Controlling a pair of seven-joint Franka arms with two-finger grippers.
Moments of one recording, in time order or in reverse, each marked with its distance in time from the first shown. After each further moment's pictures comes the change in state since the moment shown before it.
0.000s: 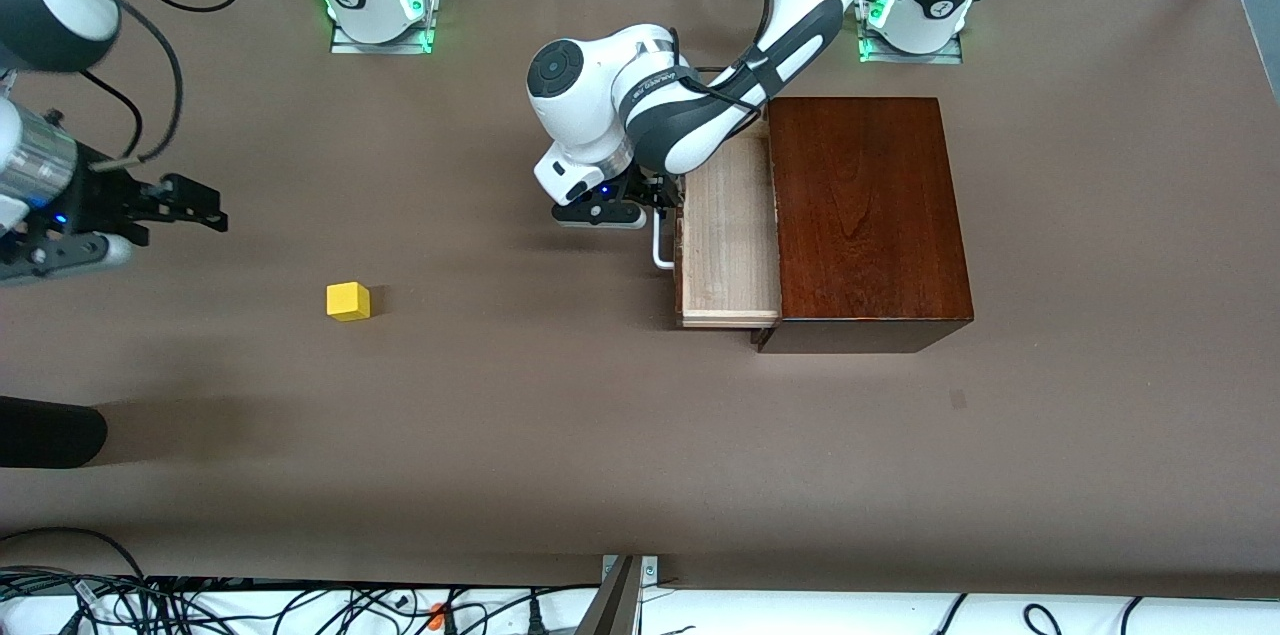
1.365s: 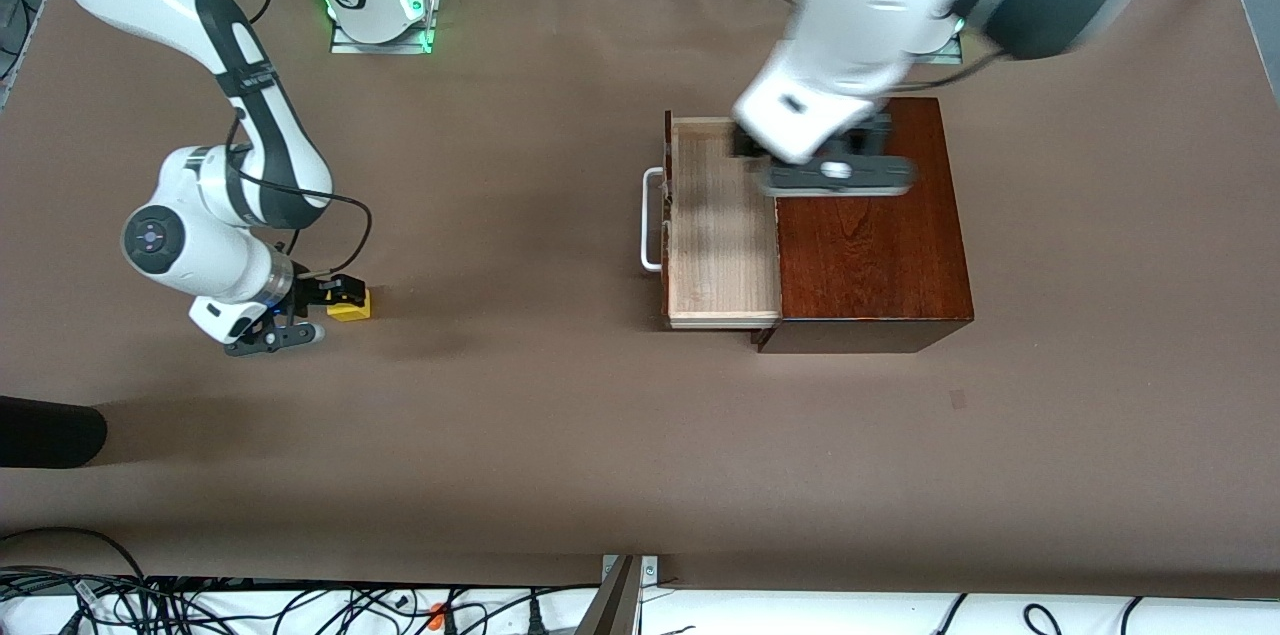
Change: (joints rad) left arm 0.504 -0.492 -0.041 0.029 -0.411 -0.391 0.421; right arm 0.047 0.283 0.016 -0.379 0.000 0.700 0.012
